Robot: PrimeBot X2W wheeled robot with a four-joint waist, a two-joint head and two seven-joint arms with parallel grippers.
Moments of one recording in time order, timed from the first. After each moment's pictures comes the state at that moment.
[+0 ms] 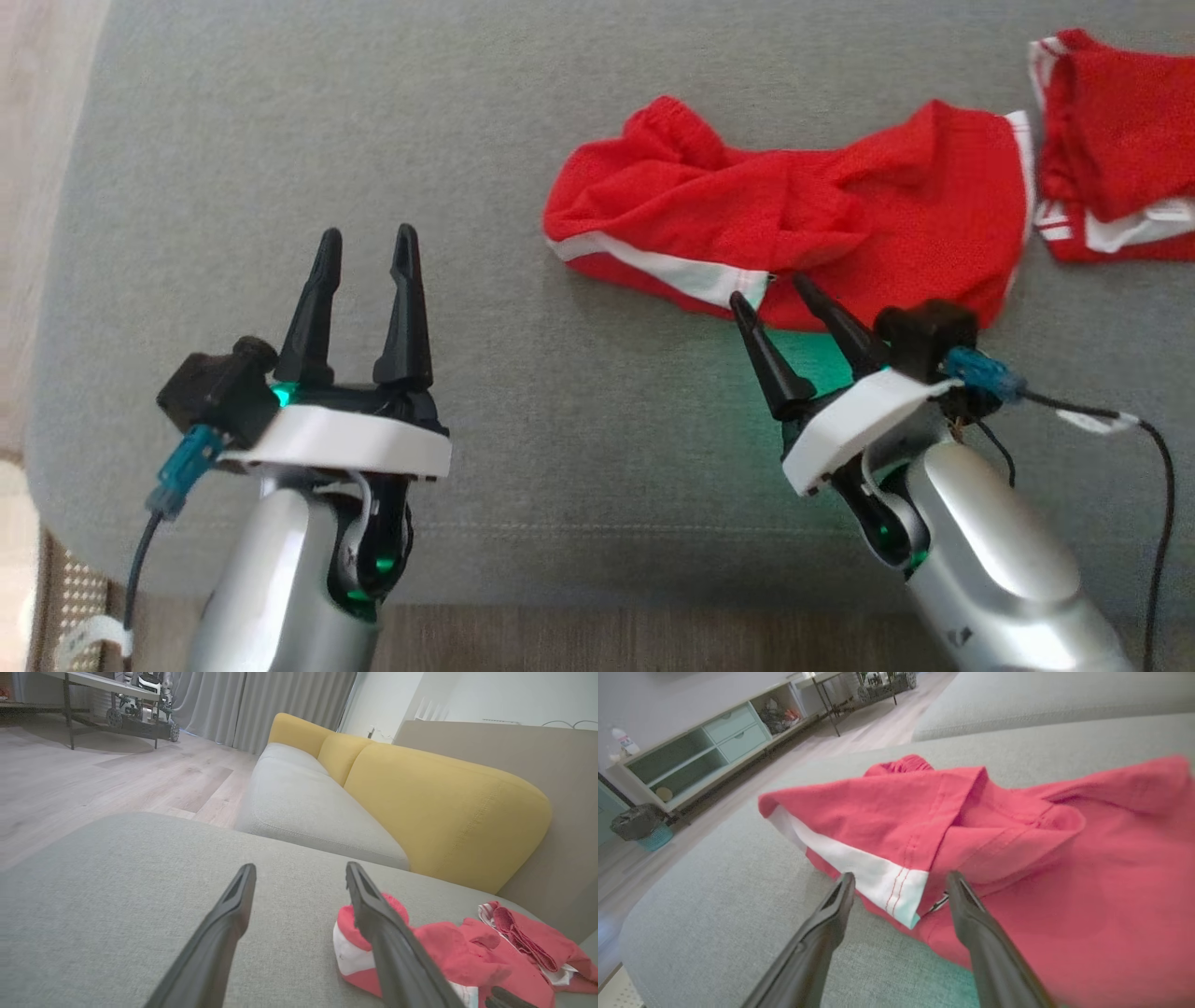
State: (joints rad) left arm -0.22 0.04 -0.24 0.09 -0.39 0.05 -0.26; right arm -0.41 -0.13 0.38 0.44 0.43 0.13 -0.16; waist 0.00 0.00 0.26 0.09
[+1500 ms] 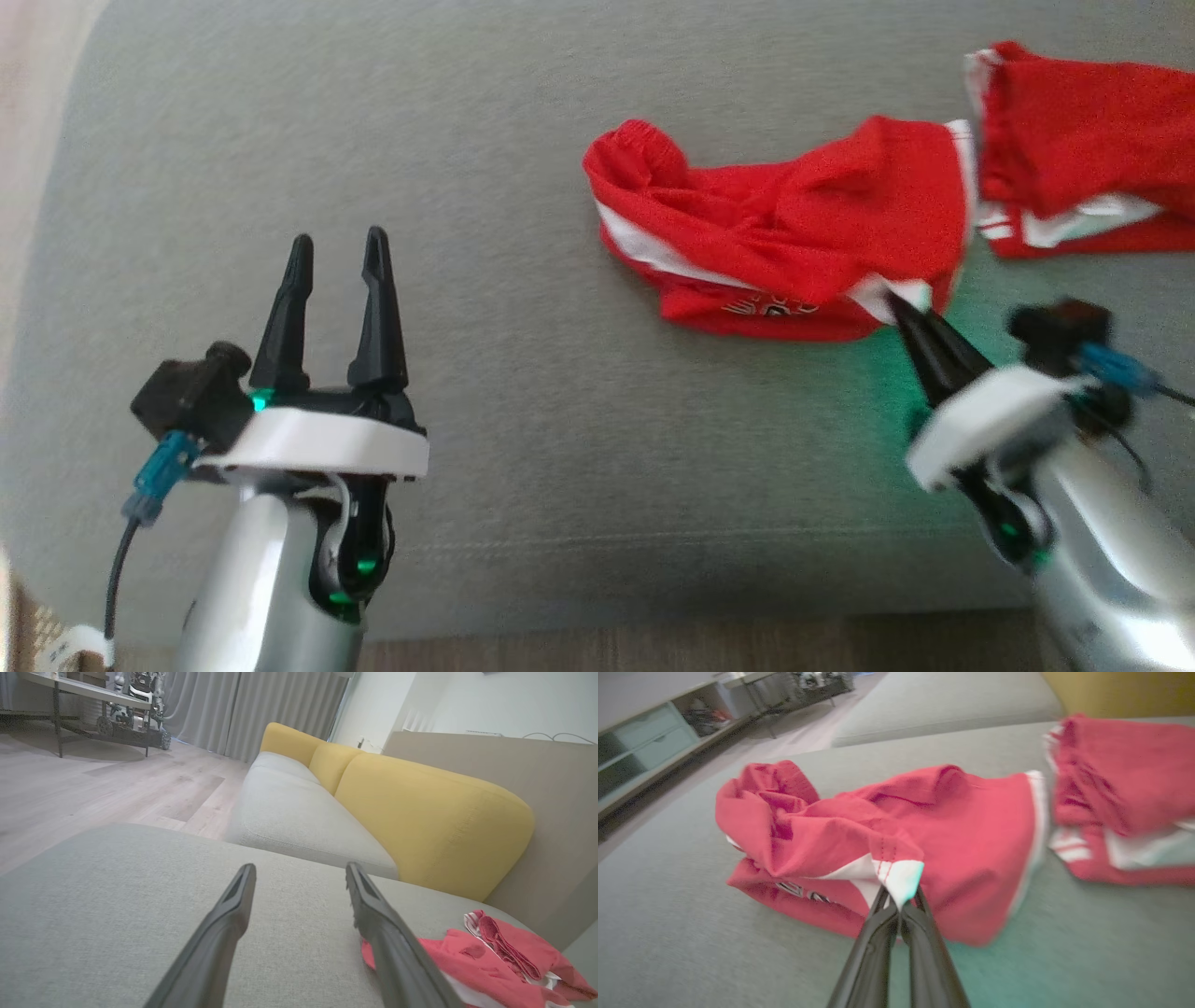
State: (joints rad) left arm -0.21 0.04 -0.20 0.10 -0.39 0.05 -0.26; right arm -0.40 -0.32 0.37 0.50 0.58 0.13 -0.17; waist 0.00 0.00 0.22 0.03
